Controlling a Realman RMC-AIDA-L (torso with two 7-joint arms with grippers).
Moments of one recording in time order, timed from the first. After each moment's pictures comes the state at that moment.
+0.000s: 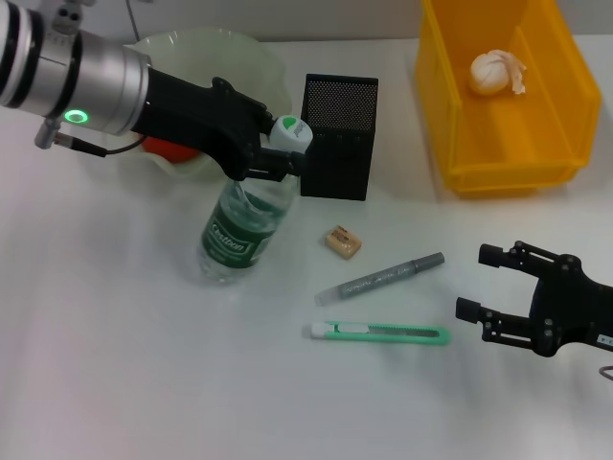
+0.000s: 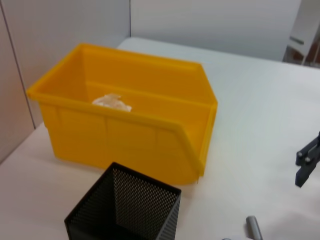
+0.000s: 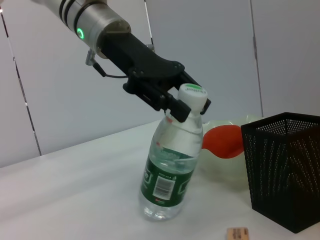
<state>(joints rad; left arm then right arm) -0.70 -2.06 1.11 1.10 2.18 1.48 -1.89 0.37 2.08 -0.32 -0.42 -2.19 -1.66 0.89</state>
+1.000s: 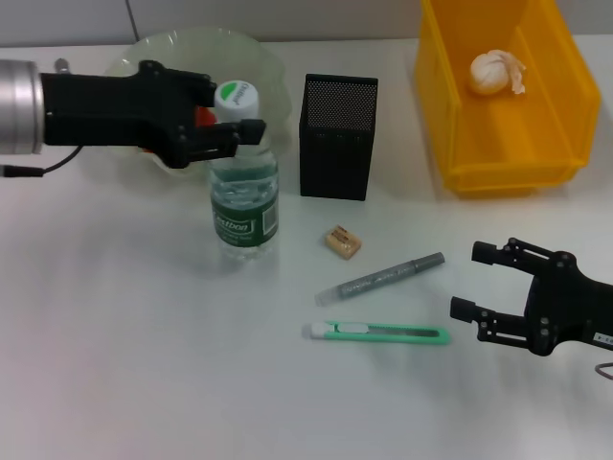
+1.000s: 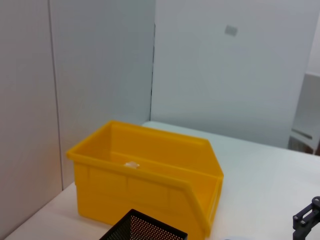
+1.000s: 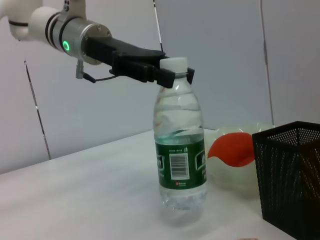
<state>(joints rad) -0.52 -2.06 0.94 1.11 1.93 1.56 -1.69 0.38 2.08 -0.32 -0.41 -2.19 -1.68 0.88</state>
